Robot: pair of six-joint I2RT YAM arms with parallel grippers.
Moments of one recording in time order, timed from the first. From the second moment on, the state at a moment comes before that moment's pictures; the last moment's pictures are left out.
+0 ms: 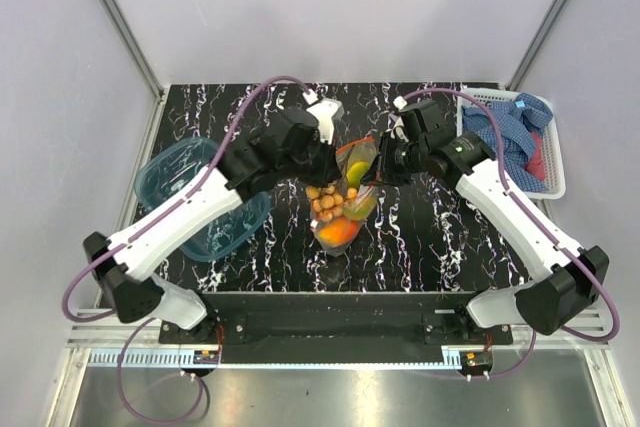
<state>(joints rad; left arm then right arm) -0.84 1.47 1.57 -0.76 0.03 -0.39 0.53 1.38 1.40 -0.84 -0.30 0.66</state>
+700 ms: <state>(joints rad) -0.66 1.22 1.63 -0.62 -0.12 -0.42 0.53 1.37 1.37 -0.81 -0.33 0.66</state>
